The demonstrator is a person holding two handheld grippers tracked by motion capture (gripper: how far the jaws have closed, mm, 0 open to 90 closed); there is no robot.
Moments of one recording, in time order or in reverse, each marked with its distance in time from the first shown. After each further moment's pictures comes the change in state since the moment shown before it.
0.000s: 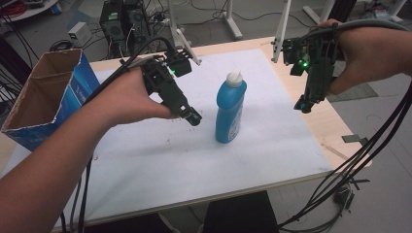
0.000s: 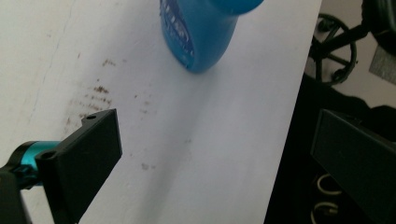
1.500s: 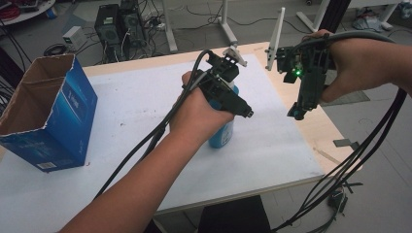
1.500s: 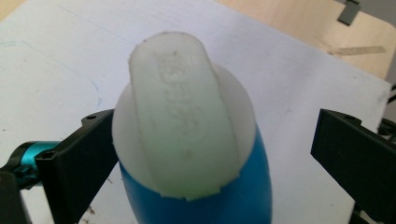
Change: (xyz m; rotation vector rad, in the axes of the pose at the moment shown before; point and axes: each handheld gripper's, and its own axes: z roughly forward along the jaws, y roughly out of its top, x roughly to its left) left arm -0.034 0.068 0.072 -0.249 0.253 -0.115; right arm -0.001 -0.008 0.003 -0.014 0.008 -0.002
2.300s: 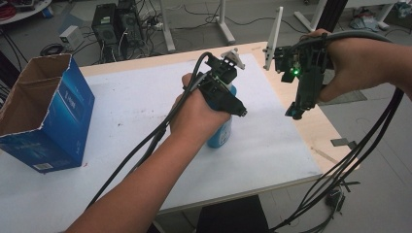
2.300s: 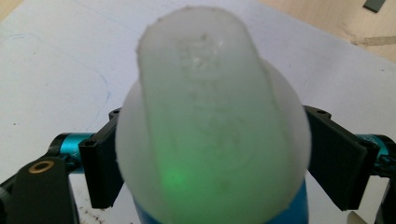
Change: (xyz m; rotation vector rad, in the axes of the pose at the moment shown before) left arm 0.003 -0.001 0.010 0.036 0.031 0.002; right arm 0.000 0.000 0.000 -0.003 -0.004 0.000
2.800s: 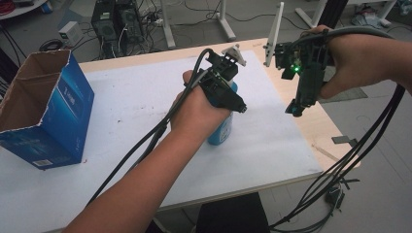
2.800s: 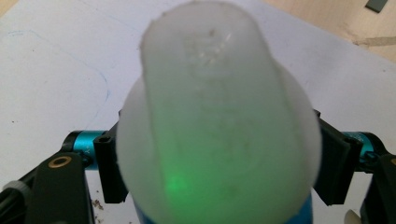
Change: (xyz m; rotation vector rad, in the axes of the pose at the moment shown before) left arm 0.001 0.000 0.002 0.008 -0.001 -0.009; right arm -0.001 0.002 0.002 -0.001 0.002 -0.003
